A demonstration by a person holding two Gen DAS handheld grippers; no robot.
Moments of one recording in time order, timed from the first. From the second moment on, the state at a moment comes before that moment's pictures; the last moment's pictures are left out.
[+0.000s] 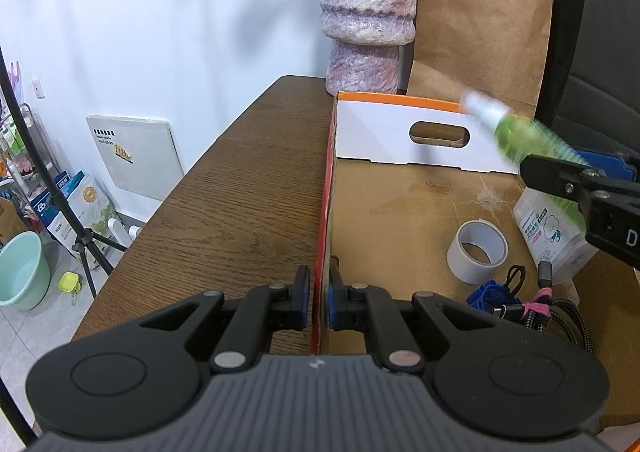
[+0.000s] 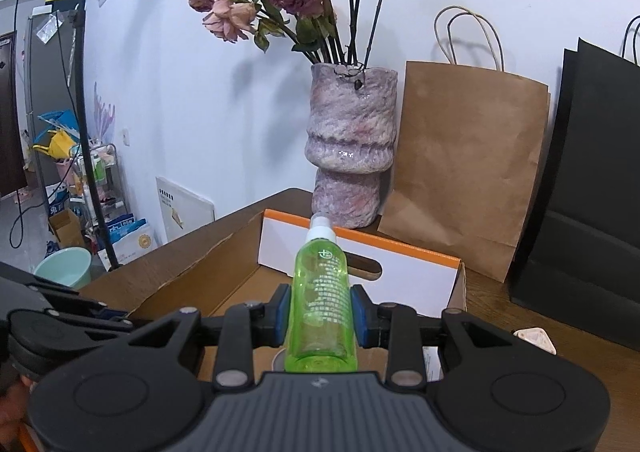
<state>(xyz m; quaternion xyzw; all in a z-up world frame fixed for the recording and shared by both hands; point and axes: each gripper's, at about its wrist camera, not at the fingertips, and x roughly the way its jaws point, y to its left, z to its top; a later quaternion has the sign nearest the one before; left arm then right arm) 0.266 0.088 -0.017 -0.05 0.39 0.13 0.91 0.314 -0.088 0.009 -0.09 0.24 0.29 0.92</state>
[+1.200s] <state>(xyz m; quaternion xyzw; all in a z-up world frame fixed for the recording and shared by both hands) 0.264 0.087 -0.018 -0.05 0.39 0.13 0.91 0.314 -0.132 0.027 -0.10 0.20 0.22 0.95</state>
